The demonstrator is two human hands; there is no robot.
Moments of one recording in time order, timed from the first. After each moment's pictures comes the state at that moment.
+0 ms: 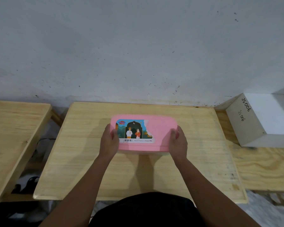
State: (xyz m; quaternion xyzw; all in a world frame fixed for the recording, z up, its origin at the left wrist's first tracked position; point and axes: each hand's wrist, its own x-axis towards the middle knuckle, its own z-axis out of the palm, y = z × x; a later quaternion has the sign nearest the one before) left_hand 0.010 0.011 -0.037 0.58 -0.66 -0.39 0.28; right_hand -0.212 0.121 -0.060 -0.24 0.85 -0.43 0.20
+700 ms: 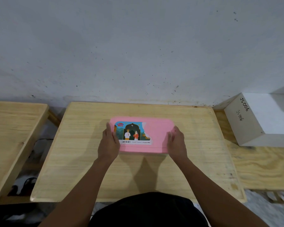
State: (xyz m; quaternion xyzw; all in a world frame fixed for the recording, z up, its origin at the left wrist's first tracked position) left_hand 0.010 0.013 -0.051 0.62 -0.71 -0.30 0.17; right_hand -0.217 0.127 -0.053 -0.35 0.84 -0.35 0.20
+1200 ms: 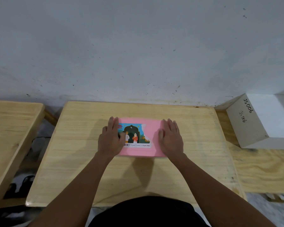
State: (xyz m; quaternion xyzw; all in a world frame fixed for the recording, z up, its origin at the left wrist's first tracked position) left_hand -0.004 -0.013 -0.046 0.54 -0.82 -0.18 0.08; right_hand -0.219 0.092 -0.057 -0.47 0.85 -0.18 0.12
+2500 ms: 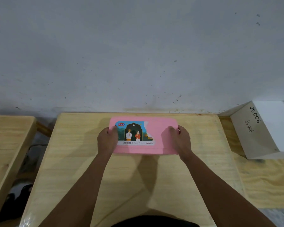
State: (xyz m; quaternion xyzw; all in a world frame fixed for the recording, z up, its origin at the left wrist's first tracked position) left_hand -0.042 -0.077 -0.043 0.68 -0.54 -0.45 0.22; right_hand -0.272 0.048 -0.044 -0.19 0.82 -0.44 0.31
